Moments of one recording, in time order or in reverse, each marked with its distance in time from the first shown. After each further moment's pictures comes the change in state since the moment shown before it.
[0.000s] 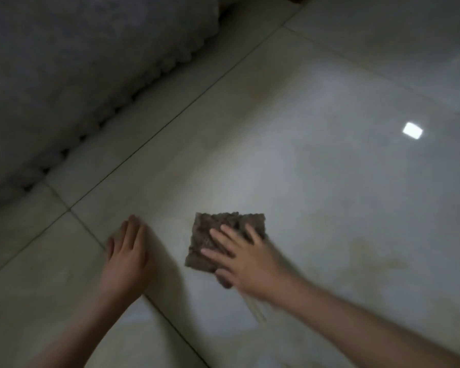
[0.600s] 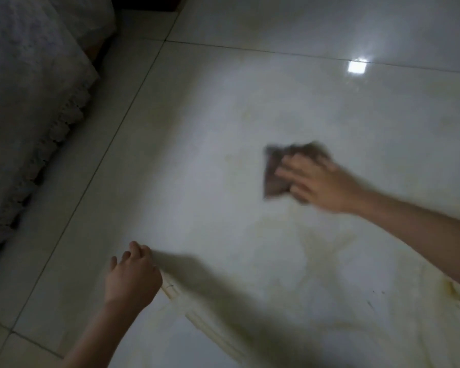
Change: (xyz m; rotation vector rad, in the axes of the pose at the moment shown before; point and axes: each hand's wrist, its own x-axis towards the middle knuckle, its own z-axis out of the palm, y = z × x) left_hand 0.078 0.131 -0.034 0.626 -0.122 0.240; right_hand -0.124 0.260 0.032 0.087 0.380 0.464
